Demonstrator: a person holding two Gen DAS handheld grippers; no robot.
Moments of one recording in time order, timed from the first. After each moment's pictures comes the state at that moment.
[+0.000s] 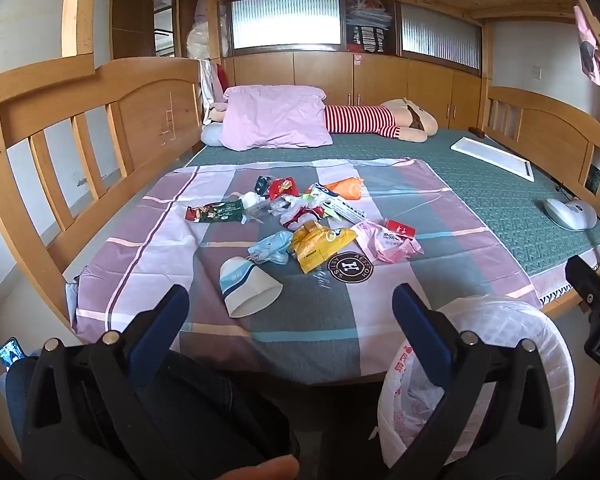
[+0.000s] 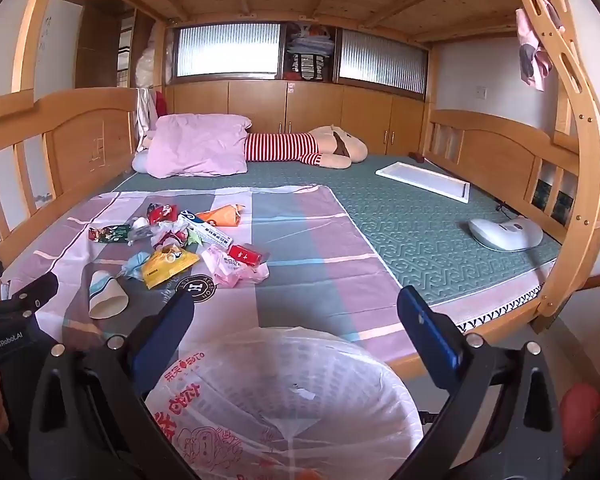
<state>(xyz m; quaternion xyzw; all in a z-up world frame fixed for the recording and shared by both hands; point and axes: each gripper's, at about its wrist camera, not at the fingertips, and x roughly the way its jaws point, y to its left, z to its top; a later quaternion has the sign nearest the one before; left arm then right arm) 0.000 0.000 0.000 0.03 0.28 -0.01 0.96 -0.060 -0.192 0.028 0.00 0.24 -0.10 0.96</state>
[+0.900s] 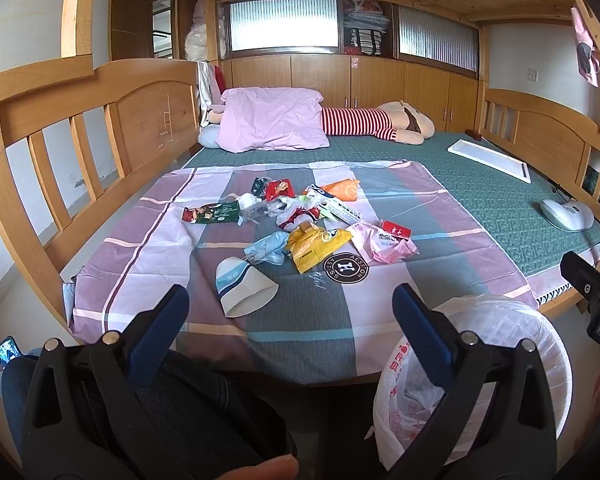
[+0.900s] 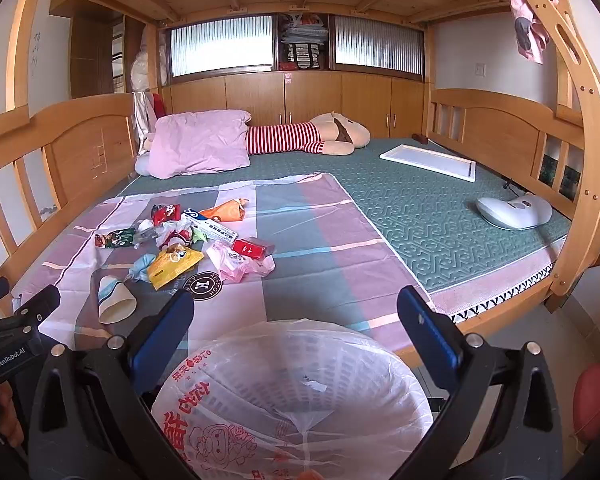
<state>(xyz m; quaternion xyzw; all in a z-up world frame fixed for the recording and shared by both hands) -0.006 -0.005 -0.001 0.03 0.28 -0.02 0.96 -0.057 -0.206 0.022 0.05 0.26 -0.09 0.96</state>
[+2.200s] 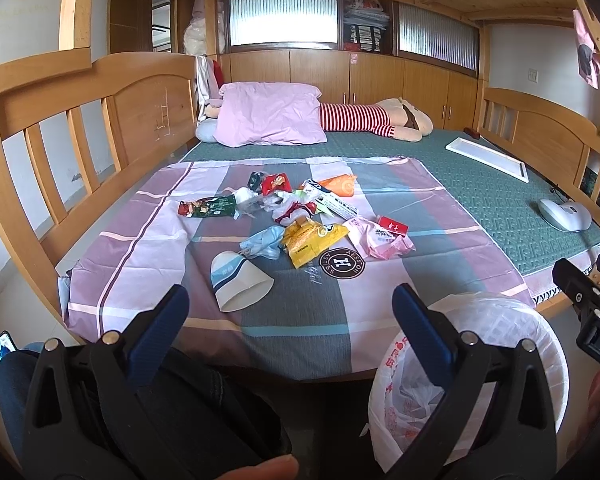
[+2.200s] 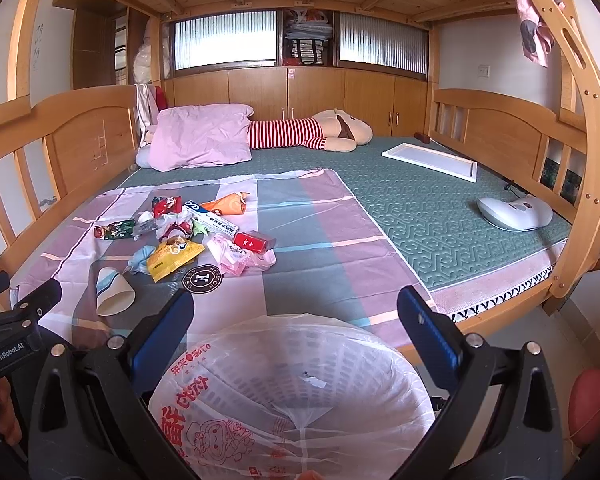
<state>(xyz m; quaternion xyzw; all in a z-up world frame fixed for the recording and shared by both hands) -0.005 -0.006 -0.005 0.02 0.29 -0.02 0.96 -0.054 -0.204 0.018 0.04 0.27 -0.09 0.96</state>
